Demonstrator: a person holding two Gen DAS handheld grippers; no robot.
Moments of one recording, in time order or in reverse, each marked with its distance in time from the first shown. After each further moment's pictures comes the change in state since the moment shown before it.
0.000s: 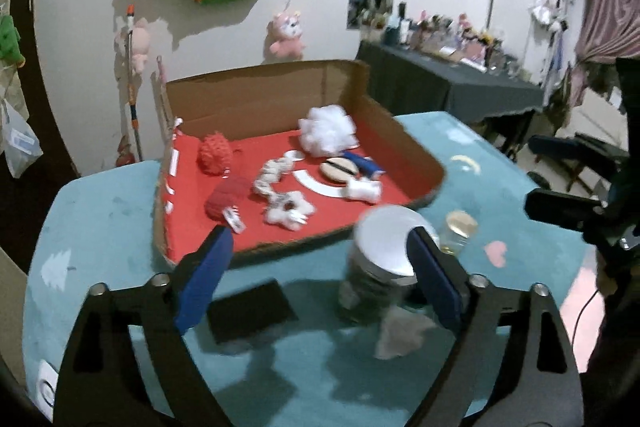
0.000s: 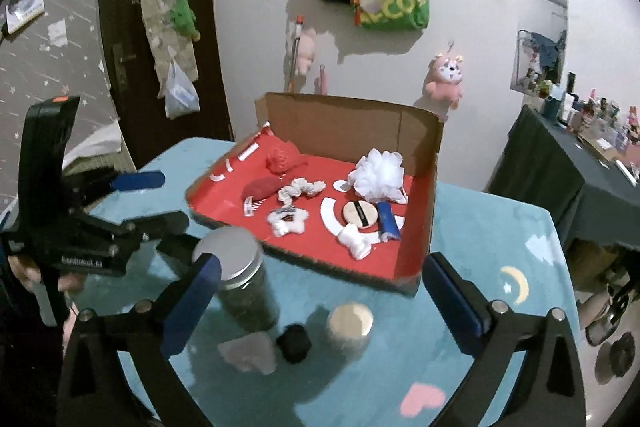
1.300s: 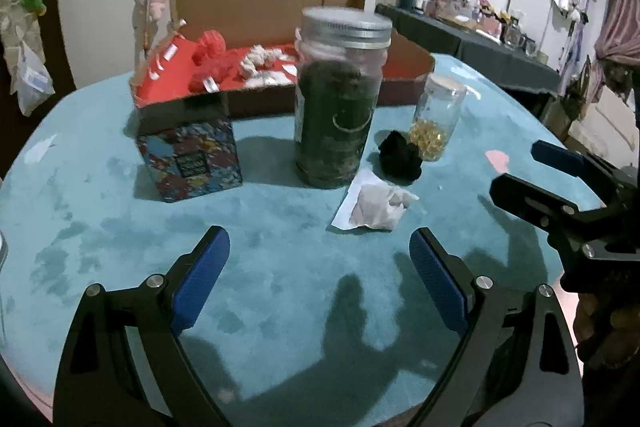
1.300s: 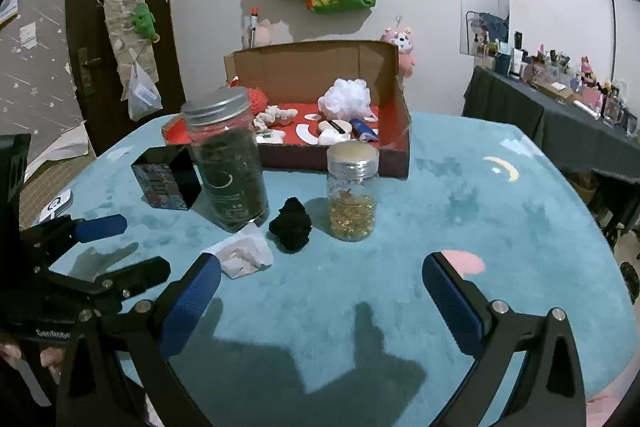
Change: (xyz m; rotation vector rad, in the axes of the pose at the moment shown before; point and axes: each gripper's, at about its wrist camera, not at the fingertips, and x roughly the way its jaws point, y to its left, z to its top) left arm 0.008 -0.057 -0.135 -0.087 0.060 0.057; right arm 0.012 0.024 -0.132 0.126 -0.006 -0.131
